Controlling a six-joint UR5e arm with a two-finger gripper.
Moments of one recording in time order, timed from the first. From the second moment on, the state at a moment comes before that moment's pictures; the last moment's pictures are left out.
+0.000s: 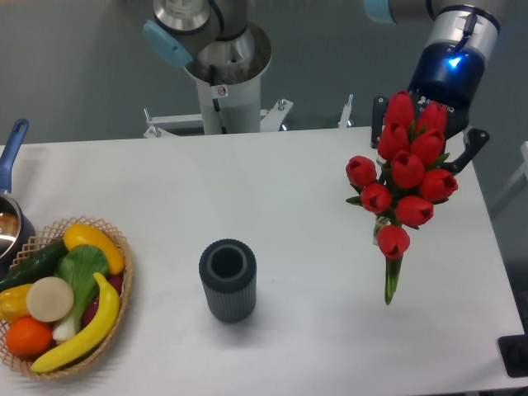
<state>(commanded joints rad) 2.91 -1.77 -1.57 -0.84 0.44 1.00</state>
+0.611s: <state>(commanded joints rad) 2.95 -1.73 -1.62 -0.85 0.47 1.00</state>
